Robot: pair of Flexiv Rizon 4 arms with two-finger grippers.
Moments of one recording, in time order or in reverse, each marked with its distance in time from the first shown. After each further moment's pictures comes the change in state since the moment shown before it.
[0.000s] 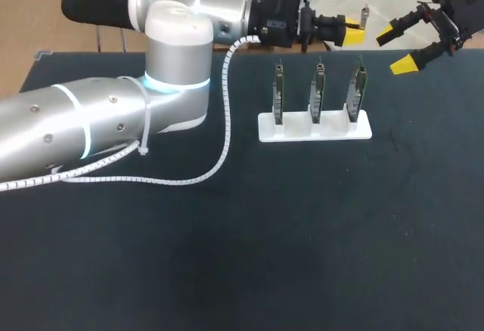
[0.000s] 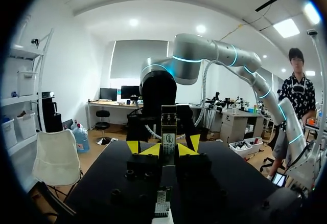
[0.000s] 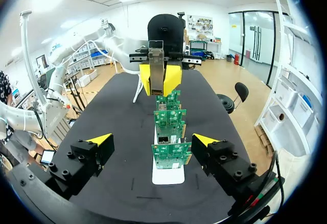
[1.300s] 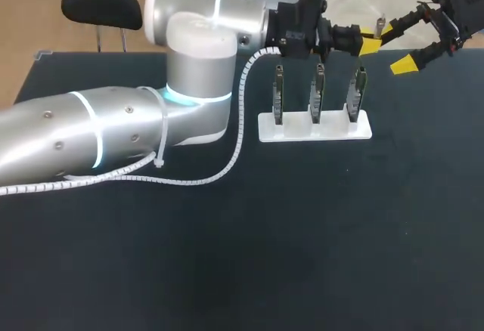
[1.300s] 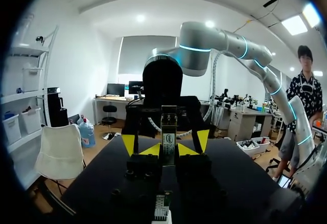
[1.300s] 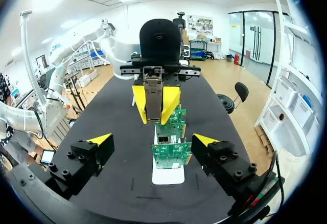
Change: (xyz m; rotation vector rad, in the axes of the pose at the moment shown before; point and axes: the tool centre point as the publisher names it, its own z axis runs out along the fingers) left arm 0.017 0.000 0.026 -0.076 0.037 -0.019; right arm 0.000 0.000 0.000 0.000 0.000 0.000
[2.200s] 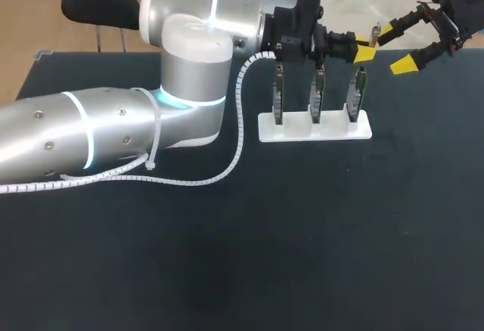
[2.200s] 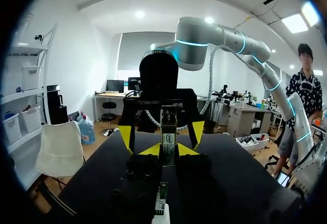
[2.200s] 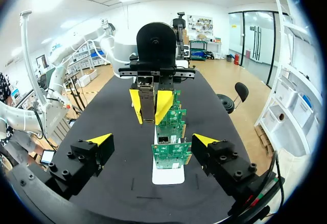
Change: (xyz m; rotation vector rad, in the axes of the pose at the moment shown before) left arm 0.009 -0.006 -0.005 0.005 0.035 0.004; right arm 0.000 0.000 0.000 0.000 0.000 0.000
